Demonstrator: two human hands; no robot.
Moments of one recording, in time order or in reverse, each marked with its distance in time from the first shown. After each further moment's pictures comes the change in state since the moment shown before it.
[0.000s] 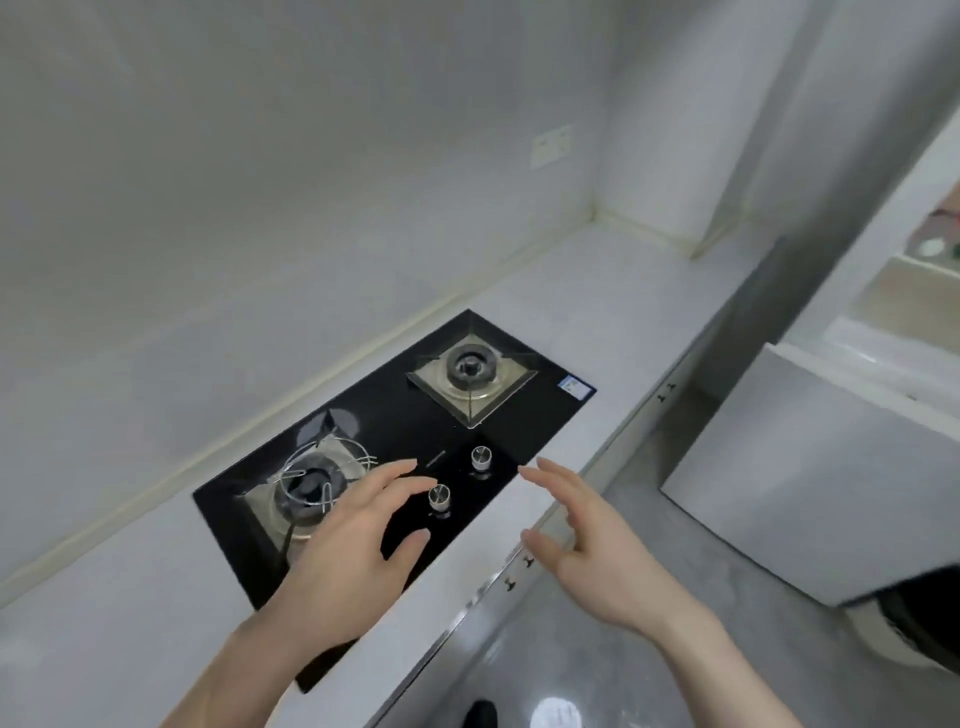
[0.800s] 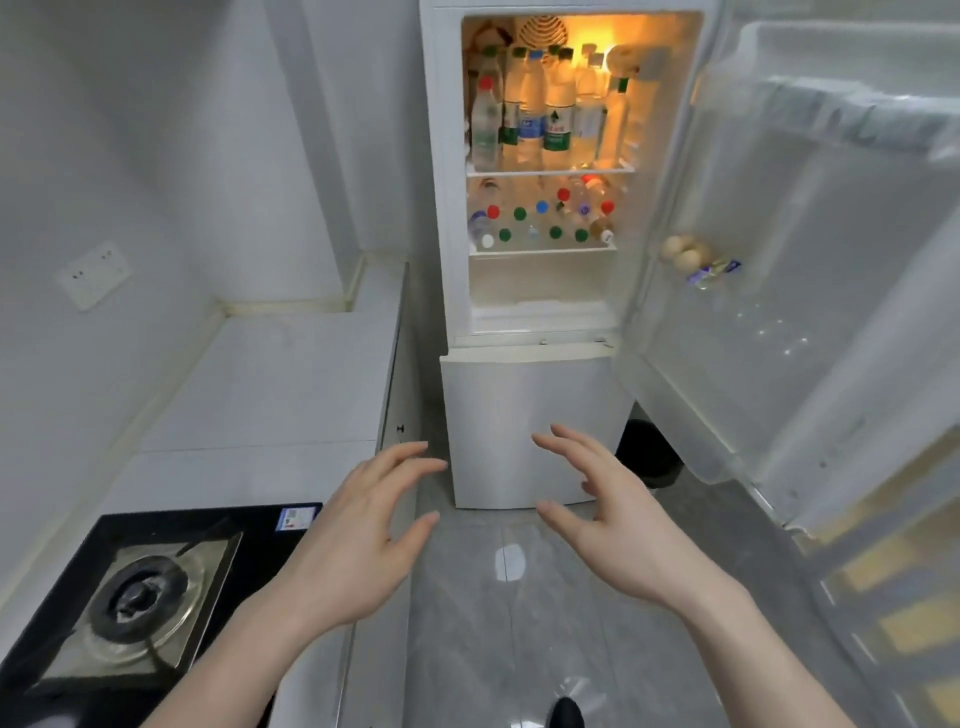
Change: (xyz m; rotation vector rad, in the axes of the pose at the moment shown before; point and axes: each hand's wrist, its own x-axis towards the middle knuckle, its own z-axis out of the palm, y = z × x) left_hand 0.240 0.244 0.116 -0.050 -0.371 0.823; right_hand -0.102 0.104 -0.193 -0.058 0.789 0.364
